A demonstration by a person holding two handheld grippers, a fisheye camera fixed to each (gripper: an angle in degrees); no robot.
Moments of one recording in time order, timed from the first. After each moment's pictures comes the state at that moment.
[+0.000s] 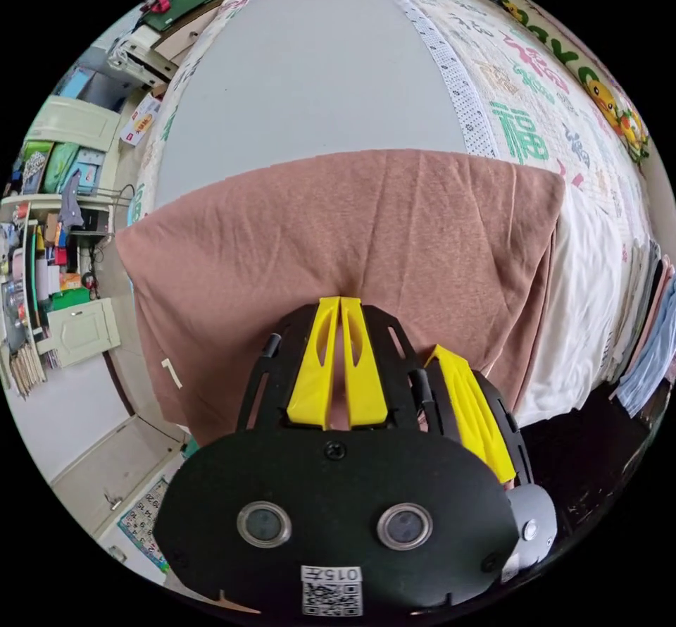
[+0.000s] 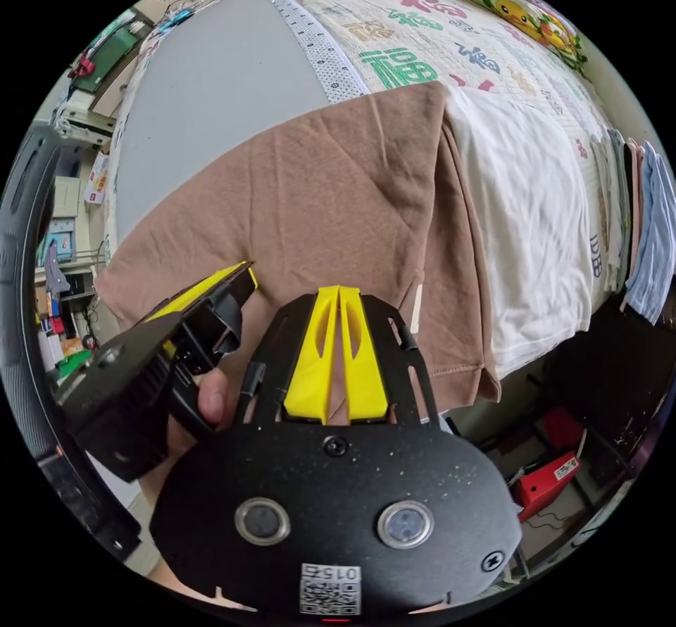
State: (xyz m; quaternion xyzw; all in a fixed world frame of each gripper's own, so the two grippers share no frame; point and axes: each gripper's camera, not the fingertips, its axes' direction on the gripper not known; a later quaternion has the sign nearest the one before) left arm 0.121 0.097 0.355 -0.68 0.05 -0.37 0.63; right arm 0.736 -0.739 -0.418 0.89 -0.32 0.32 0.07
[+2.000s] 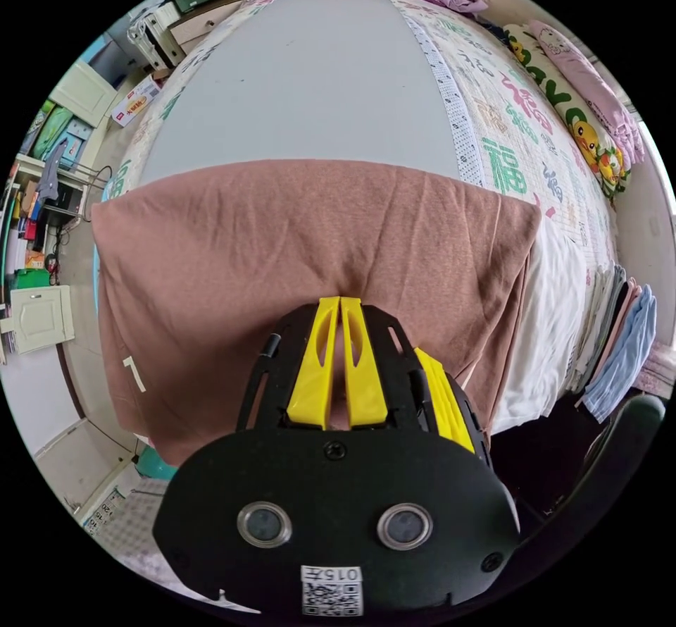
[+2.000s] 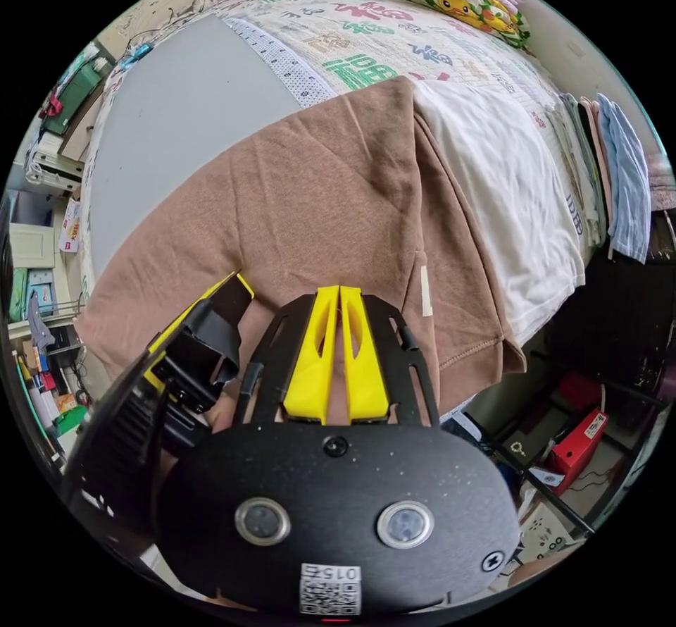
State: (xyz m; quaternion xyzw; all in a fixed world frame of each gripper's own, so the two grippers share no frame) left arm 0.133 0.147 0.347 -0.62 0.07 -0.45 0.64; right arm 0.751 -0.909 -0.461 0.85 -0.36 0.38 0.03
